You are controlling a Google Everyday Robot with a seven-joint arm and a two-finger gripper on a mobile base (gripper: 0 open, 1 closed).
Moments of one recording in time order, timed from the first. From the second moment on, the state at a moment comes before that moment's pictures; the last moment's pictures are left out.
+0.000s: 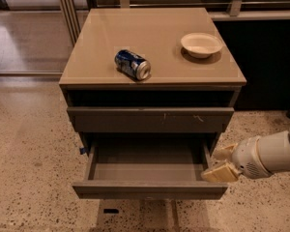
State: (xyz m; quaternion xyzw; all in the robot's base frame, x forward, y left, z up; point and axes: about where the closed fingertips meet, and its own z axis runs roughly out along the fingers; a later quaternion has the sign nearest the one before) arm 0.426 -0.197 0.696 -0.41 0.85 0.20 0.26
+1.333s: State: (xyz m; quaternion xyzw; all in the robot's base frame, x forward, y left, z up) arm 0.416 -0.194 0.592 -0.34 0.86 0.23 0.31
